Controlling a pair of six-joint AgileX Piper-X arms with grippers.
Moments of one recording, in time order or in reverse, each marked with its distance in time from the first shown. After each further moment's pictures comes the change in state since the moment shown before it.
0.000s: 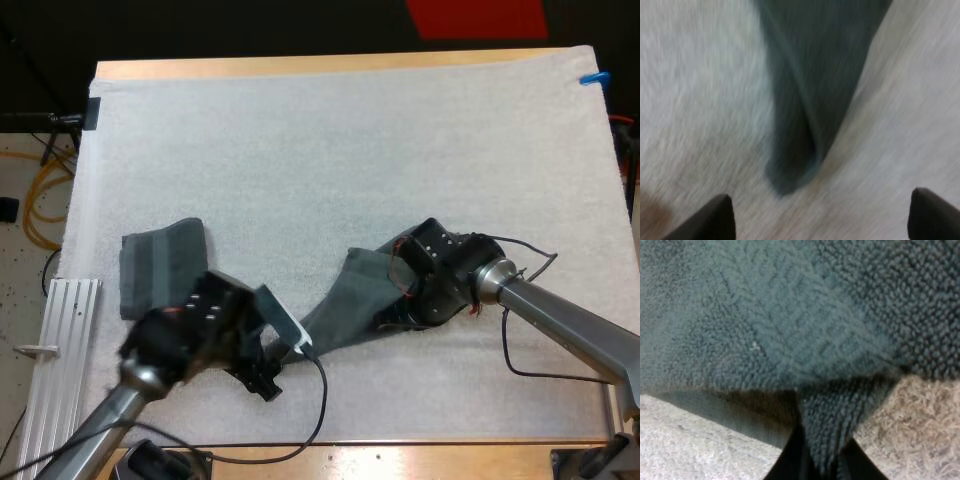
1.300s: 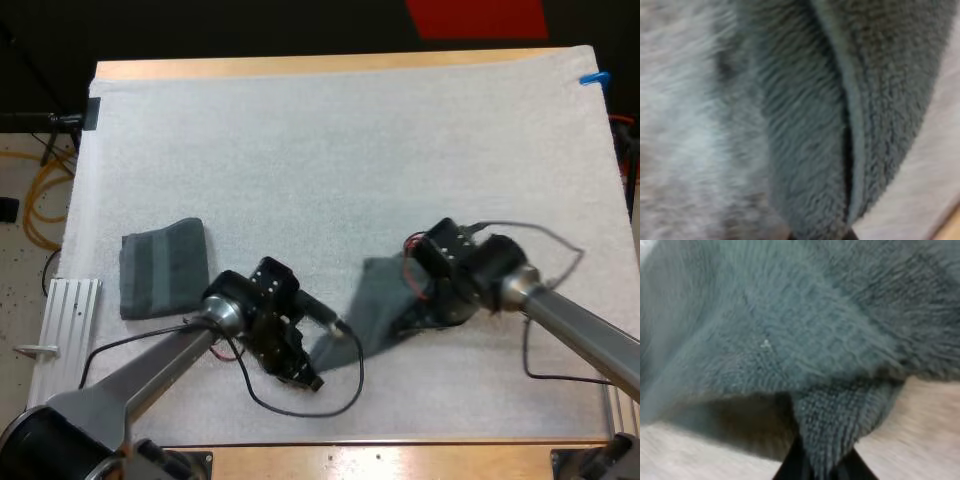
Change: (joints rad) left arm 0.005 0.493 0.013 -0.154 0.432 -0.168; right arm 0.000 -0.153 0.002 0.130 0.163 -0.134
